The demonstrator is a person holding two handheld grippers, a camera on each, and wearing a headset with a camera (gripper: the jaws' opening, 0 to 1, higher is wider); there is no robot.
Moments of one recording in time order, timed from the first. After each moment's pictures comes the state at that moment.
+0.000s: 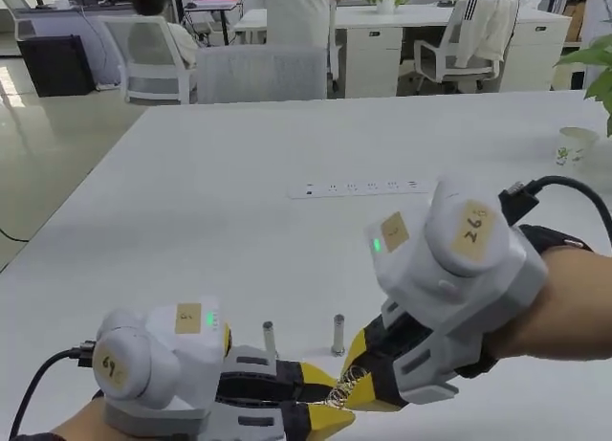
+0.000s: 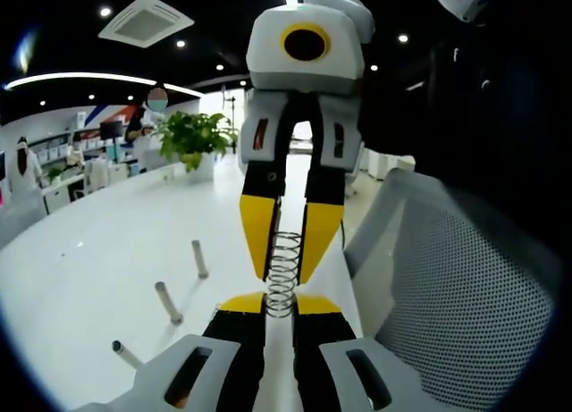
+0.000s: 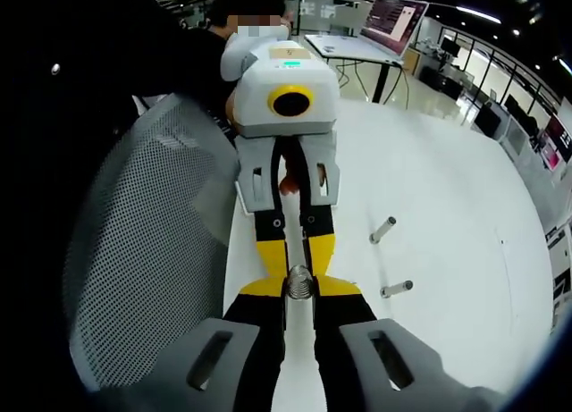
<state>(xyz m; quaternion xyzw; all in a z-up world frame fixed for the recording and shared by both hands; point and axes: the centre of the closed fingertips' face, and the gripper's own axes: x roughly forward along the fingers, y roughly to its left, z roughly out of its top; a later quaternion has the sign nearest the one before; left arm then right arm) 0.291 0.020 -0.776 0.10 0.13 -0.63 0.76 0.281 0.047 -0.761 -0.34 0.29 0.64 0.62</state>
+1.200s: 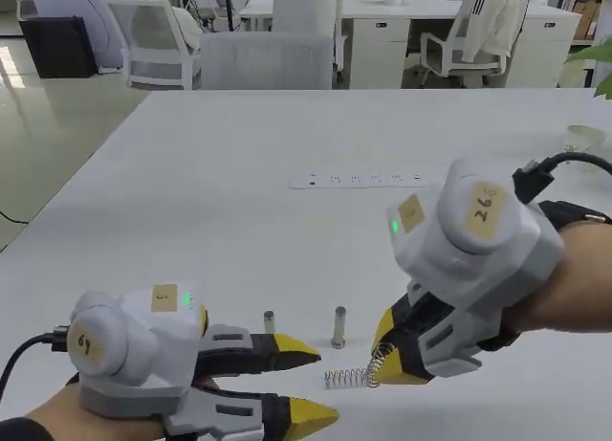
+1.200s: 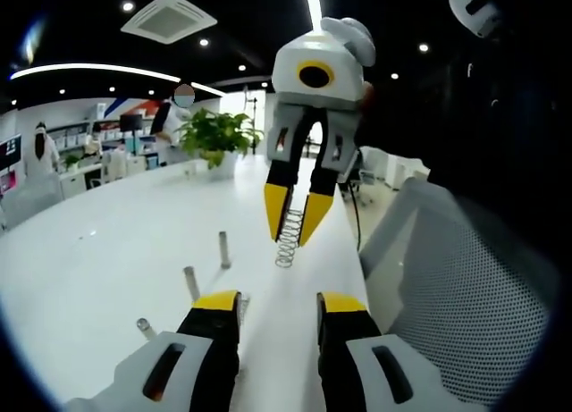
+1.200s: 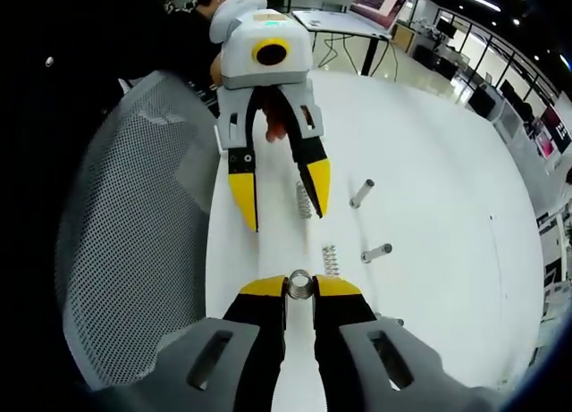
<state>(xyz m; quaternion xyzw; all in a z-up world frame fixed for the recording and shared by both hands) 0.309 0.047 -0.771 0.08 0.14 -0.59 0.79 0.310 0.006 -0.769 -0.38 0.33 0.59 0.62</state>
